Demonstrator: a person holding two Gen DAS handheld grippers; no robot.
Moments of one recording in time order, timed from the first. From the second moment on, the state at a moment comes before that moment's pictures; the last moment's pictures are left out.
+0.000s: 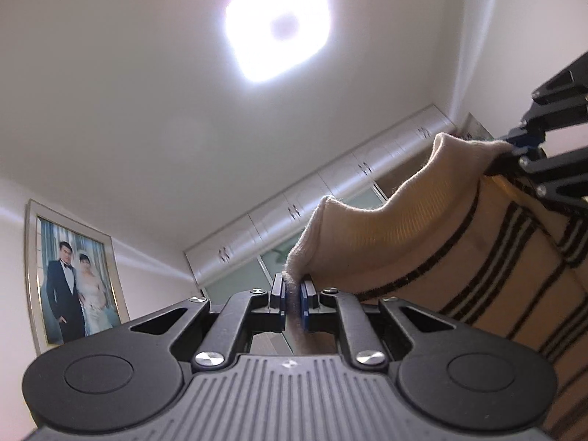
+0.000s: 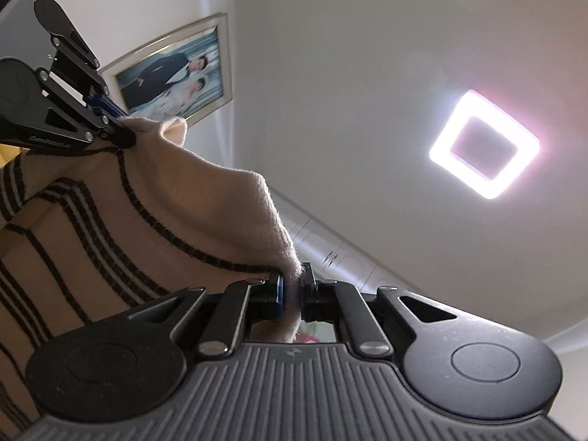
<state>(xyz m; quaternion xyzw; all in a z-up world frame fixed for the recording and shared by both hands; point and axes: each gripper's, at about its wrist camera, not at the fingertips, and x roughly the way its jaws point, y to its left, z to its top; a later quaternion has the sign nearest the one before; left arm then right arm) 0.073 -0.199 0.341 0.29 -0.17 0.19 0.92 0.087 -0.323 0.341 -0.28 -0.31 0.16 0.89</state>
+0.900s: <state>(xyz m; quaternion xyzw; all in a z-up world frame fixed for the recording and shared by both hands) 0.358 -0.082 0.126 0.30 0.11 0.21 0.93 0.371 -0.209 0.129 -0.31 -0.06 0.17 0.93</state>
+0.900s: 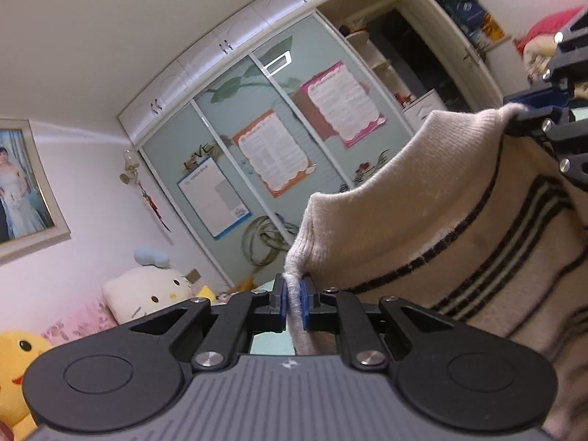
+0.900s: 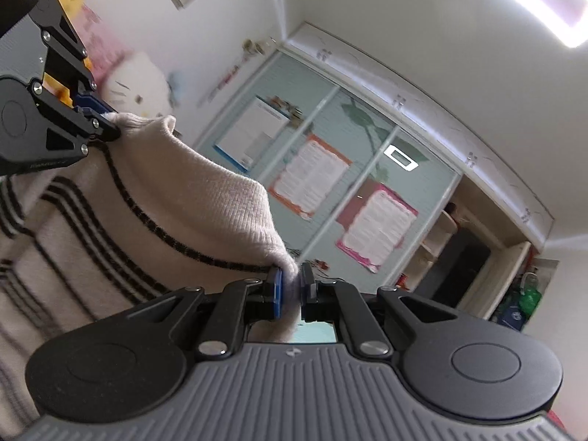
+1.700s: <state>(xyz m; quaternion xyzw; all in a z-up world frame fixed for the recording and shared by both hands) 0.176 -0.013 -0.038 -0.06 0.35 0.19 0.91 0.297 -0.418 -0.090 0.12 0.35 0.22 0.90</state>
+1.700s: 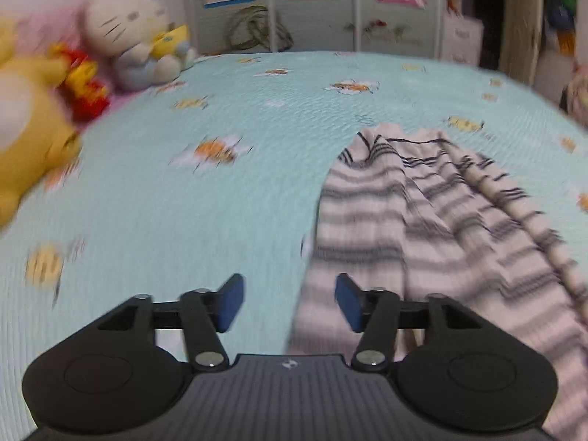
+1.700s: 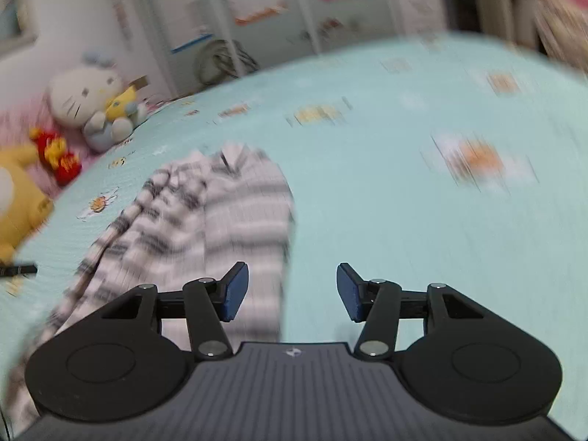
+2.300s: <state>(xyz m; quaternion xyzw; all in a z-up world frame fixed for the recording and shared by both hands) 0.056 -0.103 -0.058 -0.09 0.39 0.12 0.91 0.205 -0.384 -0.116 0.11 0.39 0.25 0.88</state>
